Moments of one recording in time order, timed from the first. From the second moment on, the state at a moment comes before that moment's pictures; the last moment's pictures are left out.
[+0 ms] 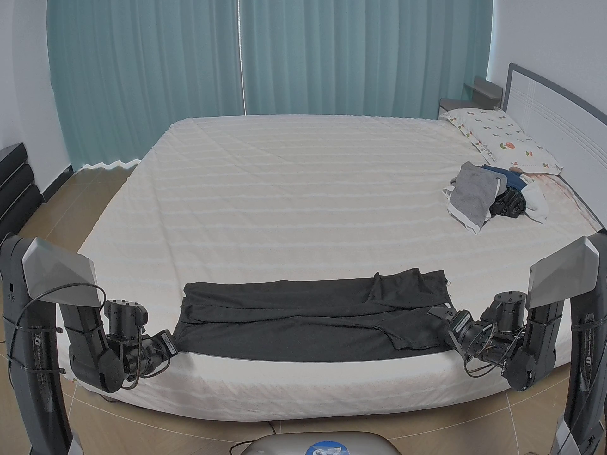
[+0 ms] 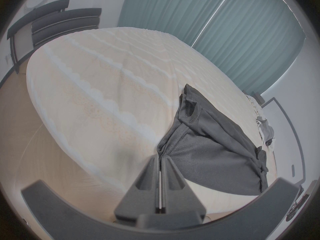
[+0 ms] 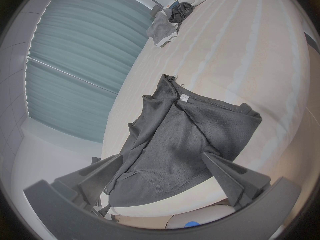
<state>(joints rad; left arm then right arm) -0.05 2.35 -0.40 -1.20 -0.02 -0.62 0.16 2.41 -0.35 -1.55 0.16 1.01</state>
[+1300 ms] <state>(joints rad) -0.03 2.22 -0.40 -1.20 0.00 -0.68 0.16 2.41 -0.35 -1.55 0.16 1.00</state>
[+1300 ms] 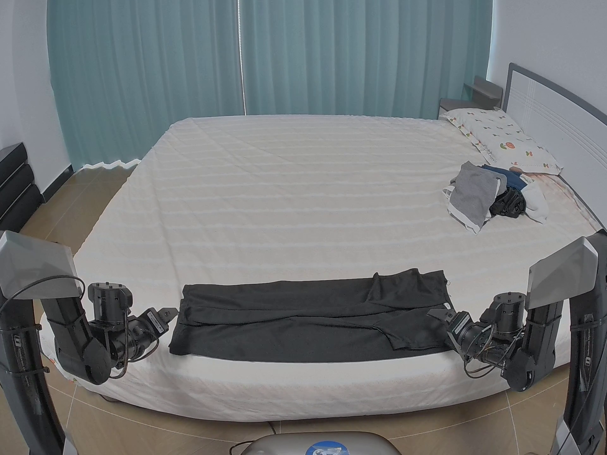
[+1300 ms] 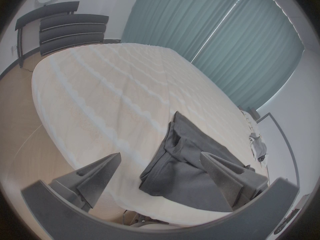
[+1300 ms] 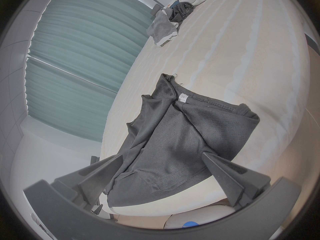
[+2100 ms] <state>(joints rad) -0.08 2.22 -0.45 -1.20 -0.01 -0.72 0.15 2.37 -0.35 -1.55 0.17 1.03</state>
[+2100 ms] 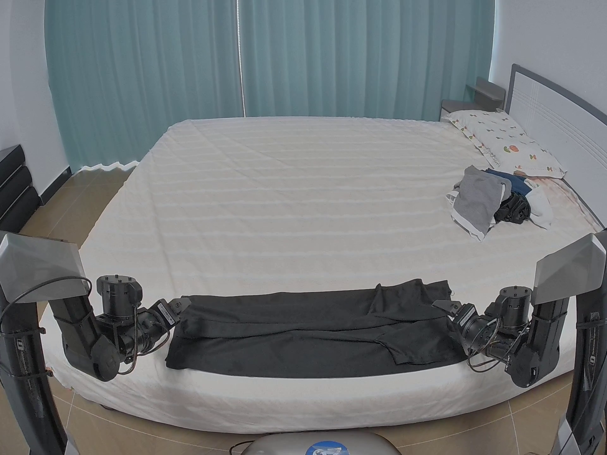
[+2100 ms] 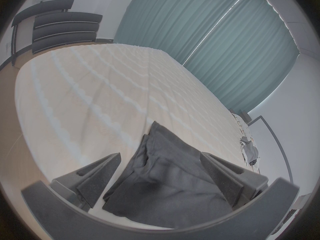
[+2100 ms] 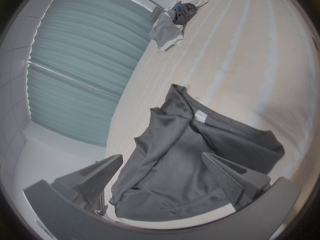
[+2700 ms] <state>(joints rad) -0.14 2.32 -0.49 -1.21 0.01 -0.66 0.14 2.36 -0.35 -1.55 0.17 1.04</state>
